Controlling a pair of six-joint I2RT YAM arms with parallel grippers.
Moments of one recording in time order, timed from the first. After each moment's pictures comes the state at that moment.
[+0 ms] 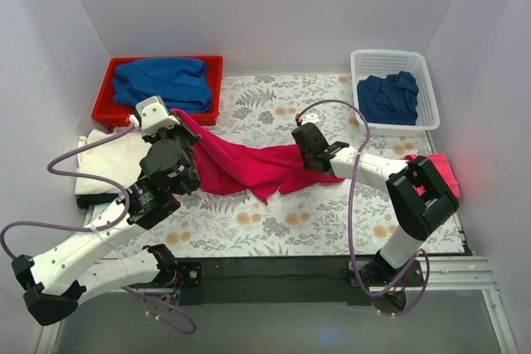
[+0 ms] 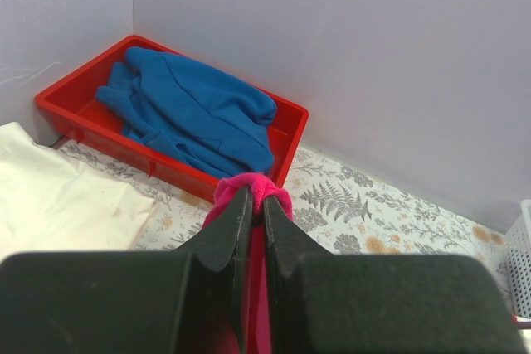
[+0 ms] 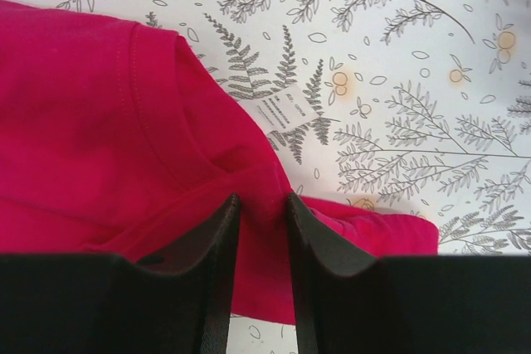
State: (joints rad) left arm -0.92 0.88 1.00 0.04 -1.25 -0.15; right arm 0.69 1.66 0.99 -0.25 0.43 0.26
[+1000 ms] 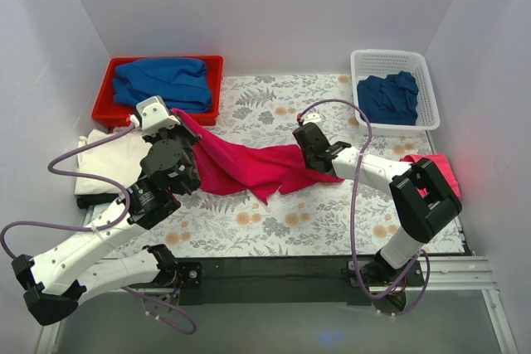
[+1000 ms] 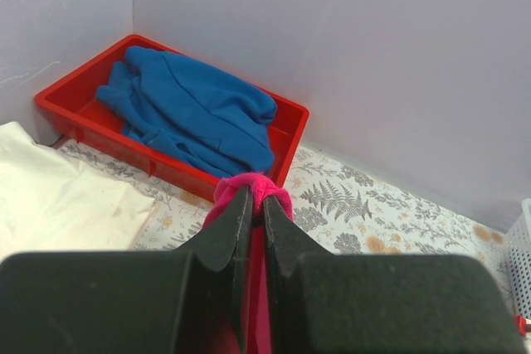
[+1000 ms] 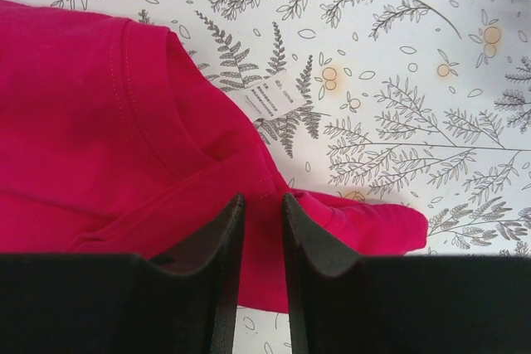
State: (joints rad) left arm -0.92 0.88 1.00 0.04 -1.25 -0.16; right arm 0.69 1.62 0.98 -0.27 0.46 0.26
